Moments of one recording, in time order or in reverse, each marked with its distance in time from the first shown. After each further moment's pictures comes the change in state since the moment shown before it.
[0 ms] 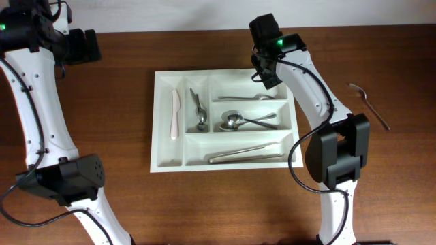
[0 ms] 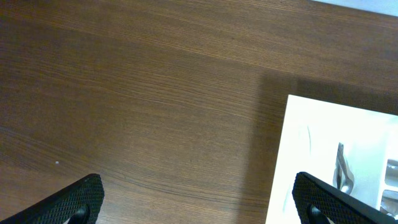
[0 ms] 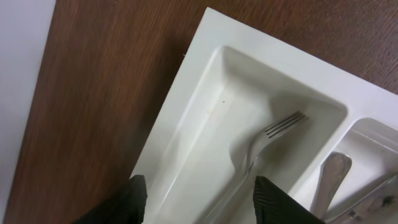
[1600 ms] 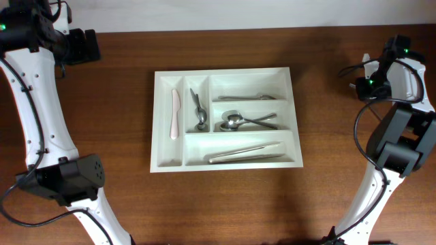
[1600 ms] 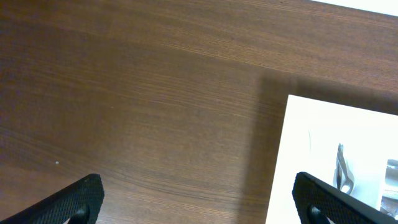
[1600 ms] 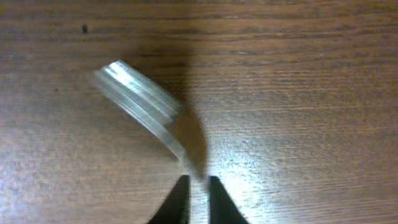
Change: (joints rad) left arm 0.000 0.000 0.000 0.000 0.000 0.000; right arm -0.692 0.182 -0.004 -0.008 -0.172 -1.776
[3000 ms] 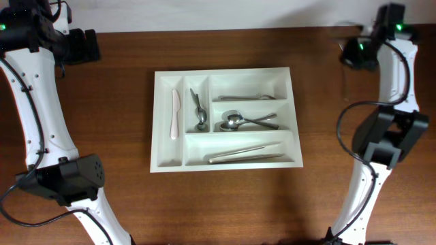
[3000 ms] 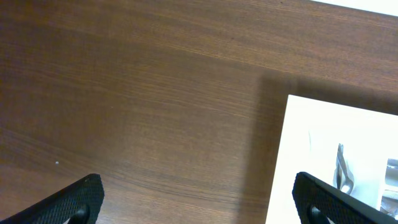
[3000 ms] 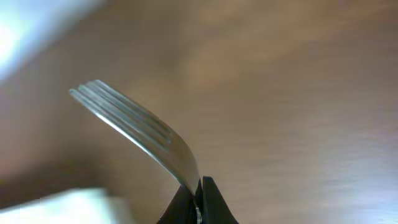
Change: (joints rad) left arm 0.000 0.000 0.000 0.000 0.000 0.000; right arm 0.137 0.072 0.425 -0.100 -0.349 0.630
